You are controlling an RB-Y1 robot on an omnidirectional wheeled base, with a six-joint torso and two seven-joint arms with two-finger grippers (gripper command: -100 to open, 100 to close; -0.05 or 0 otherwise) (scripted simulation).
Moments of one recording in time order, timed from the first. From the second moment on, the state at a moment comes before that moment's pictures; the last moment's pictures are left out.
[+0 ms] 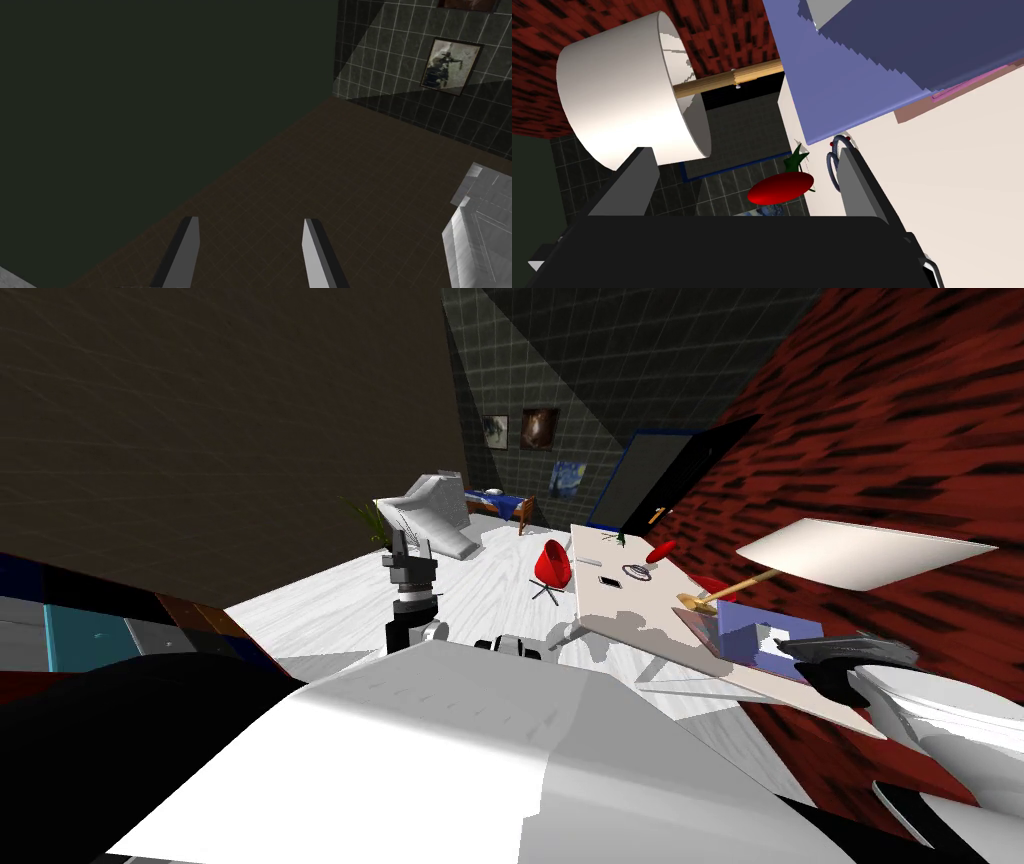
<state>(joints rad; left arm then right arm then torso) 0.53 -0.04 0.00 -2.33 0.12 -0.56 0.05 -0.04 -1.33 0.01 -0.62 1.01 -0.02 0.53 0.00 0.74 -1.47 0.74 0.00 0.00</state>
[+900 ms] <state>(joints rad) 0.53 -0.04 0.00 -2.33 0.12 -0.56 0.05 0.00 -1.43 -0.02 -0.65 0.99 -0.25 0.57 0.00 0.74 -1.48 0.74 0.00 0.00</state>
